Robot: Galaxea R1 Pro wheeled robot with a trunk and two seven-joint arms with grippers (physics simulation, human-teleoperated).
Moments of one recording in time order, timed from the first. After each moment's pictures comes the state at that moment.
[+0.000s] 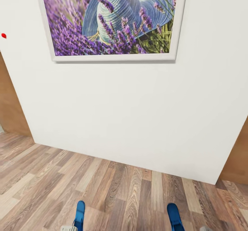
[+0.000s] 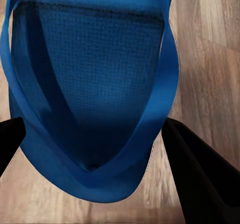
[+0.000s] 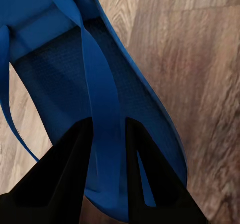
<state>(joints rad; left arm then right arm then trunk) -0.34 0.19 -0.31 -0.17 0.46 -0.14 -0.61 -0.46 -0.33 0.02 0.07 -0.34 -0.02 0.91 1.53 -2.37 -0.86</state>
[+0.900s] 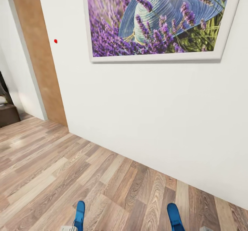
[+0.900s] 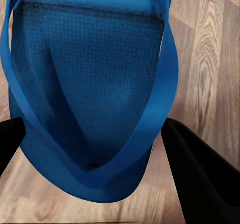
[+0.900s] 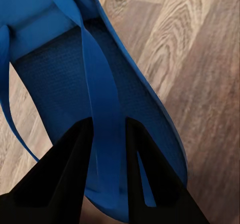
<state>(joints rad) -0.34 0.19 -0.31 -0.17 0.46 -0.14 -0.61 -0.46 -0.33 0.02 0.07 -0.34 -0.02 0.91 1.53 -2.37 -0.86</state>
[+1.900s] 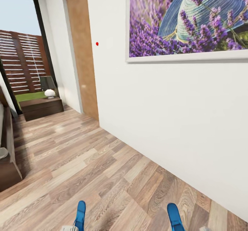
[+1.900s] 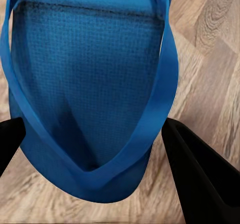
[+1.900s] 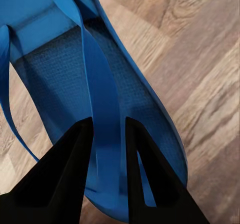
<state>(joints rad) -0.34 0.19 -0.31 -0.17 0.46 -0.14 -0.61 -0.46 -0.33 0.02 0.07 -0.34 -0.02 0.91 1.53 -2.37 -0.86</state>
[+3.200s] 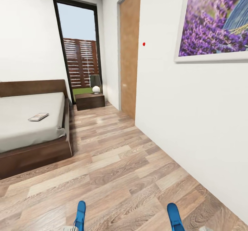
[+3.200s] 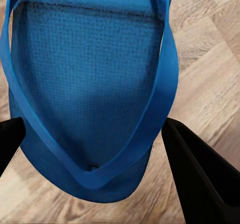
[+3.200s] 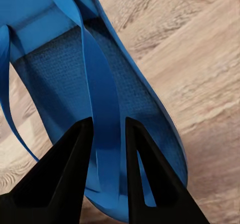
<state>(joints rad) -0.34 0.19 -0.31 -0.17 0.46 -0.14 -0.61 -0.46 -0.33 0.02 0.07 -0.34 -0.02 0.91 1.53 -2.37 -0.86</state>
